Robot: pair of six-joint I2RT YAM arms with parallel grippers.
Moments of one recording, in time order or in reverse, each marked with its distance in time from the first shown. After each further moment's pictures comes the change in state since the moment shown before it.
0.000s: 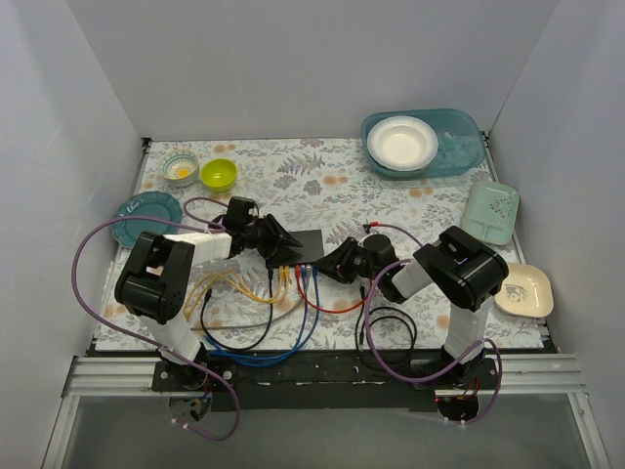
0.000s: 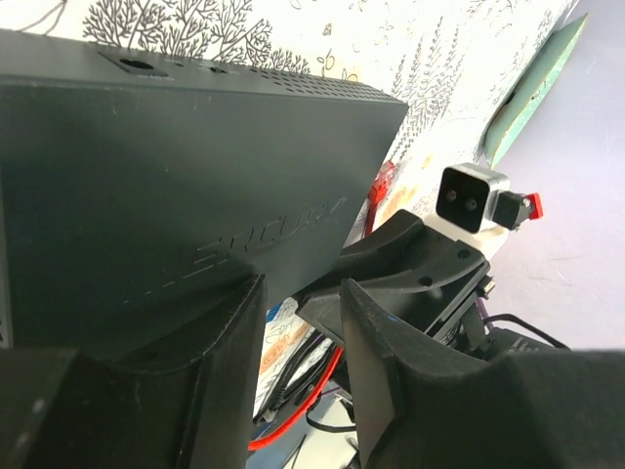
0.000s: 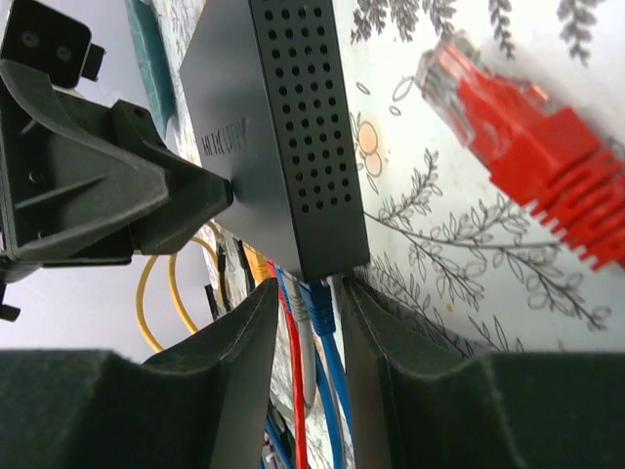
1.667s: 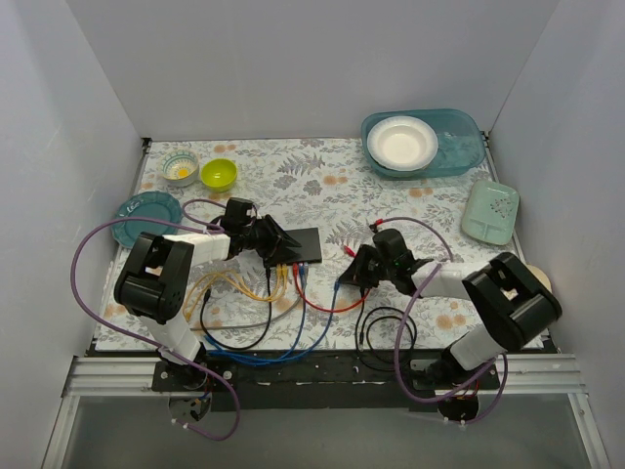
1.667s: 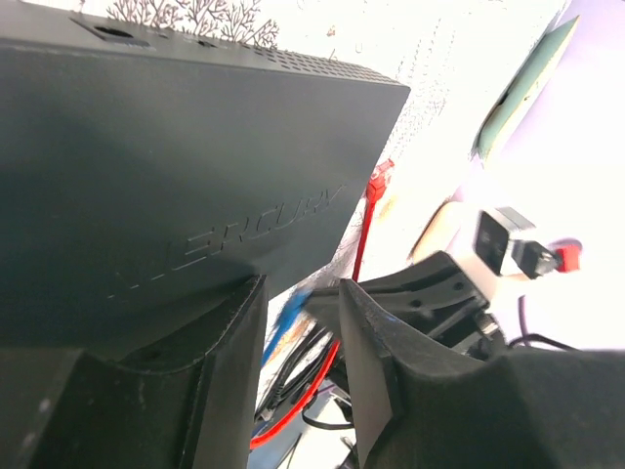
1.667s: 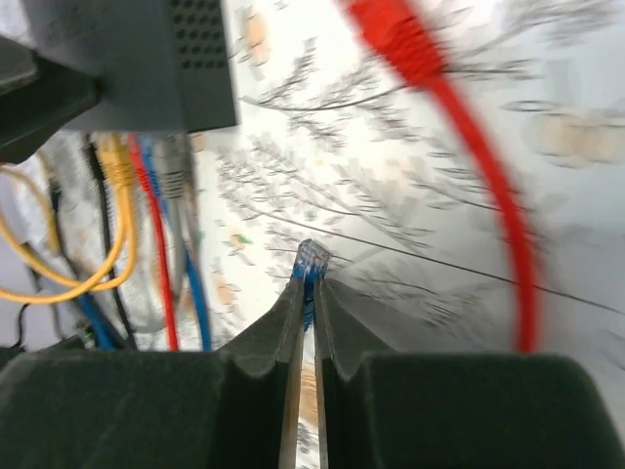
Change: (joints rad) left arm 0.016 -0.004 -0.019 0.022 0.011 -0.008; right arm -0.035 -0.298 0.017 -0.603 -0.008 -0.407
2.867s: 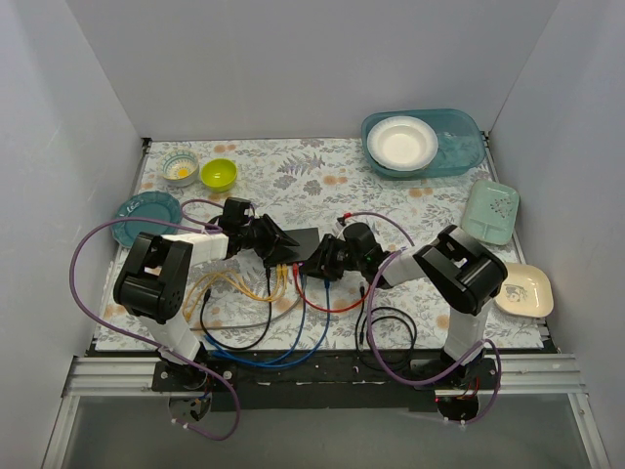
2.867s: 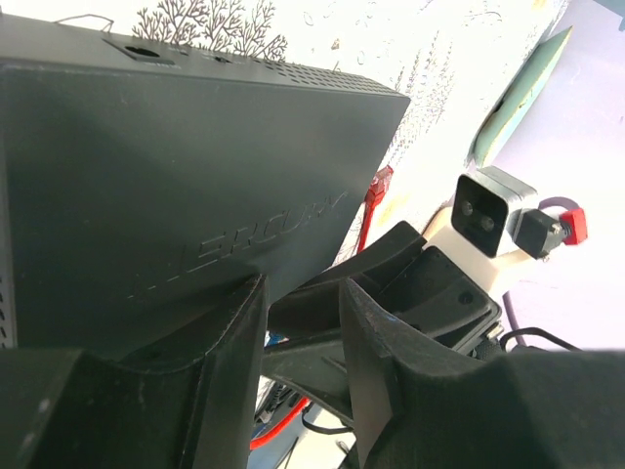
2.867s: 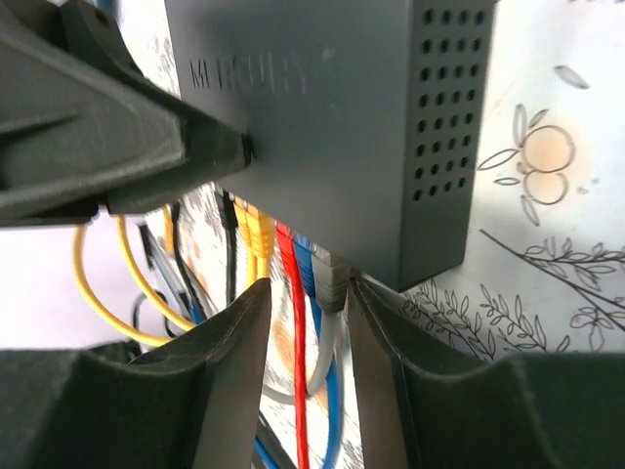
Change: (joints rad) left arm 0.018 0.000 -0.002 0.000 0.003 0.001; right arm 0.108 0.286 0.196 0.257 -0.074 0.182
